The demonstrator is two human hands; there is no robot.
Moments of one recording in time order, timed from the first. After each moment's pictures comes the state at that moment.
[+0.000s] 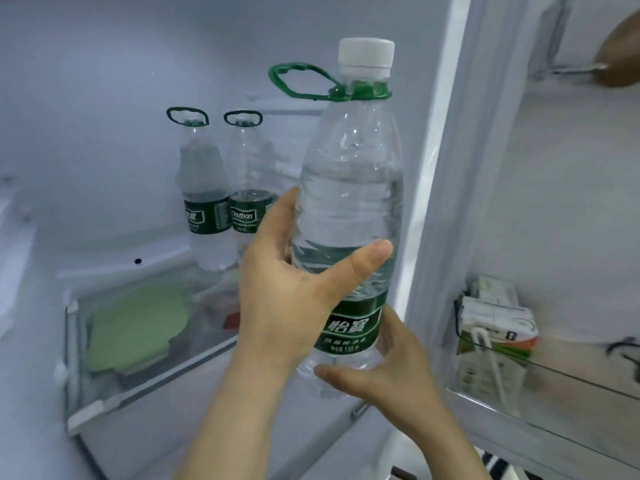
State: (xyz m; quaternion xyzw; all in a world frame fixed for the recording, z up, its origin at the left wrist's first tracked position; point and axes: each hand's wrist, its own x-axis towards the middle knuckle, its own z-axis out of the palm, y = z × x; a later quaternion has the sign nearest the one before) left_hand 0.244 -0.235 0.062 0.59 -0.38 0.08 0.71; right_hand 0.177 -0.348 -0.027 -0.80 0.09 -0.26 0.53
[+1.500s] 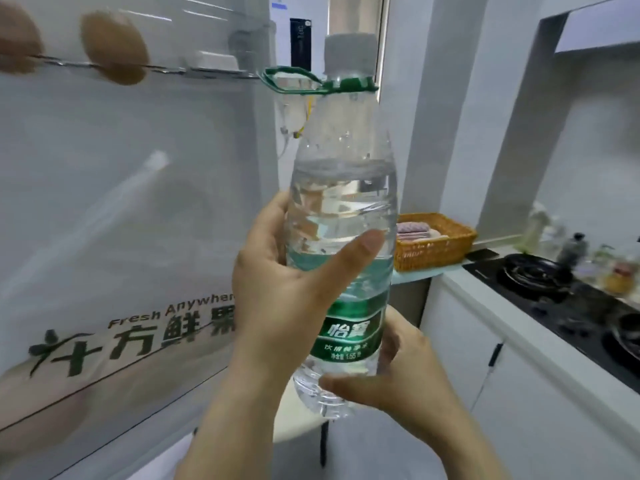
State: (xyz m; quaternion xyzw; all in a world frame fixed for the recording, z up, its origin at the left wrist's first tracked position) left_hand -0.071 -0.432 0.066 0.27 -0.62 -0.38 0.63; right_hand -0.205 -0.402 -0.010 -0.62 0.56 -0.47 0.31
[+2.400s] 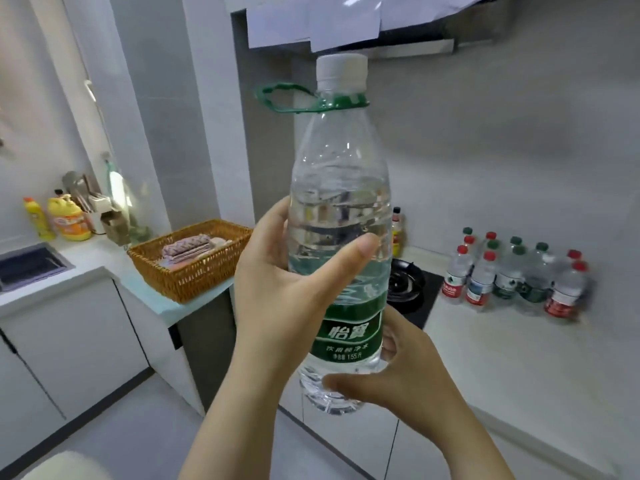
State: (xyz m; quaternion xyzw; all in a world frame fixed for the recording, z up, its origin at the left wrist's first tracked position) left_hand -0.421 -0.405 0.057 0.04 -0.70 -0.53 0.48; right_hand -0.509 -0.293 -0.021 -0.40 0.72 -0.55 0.14
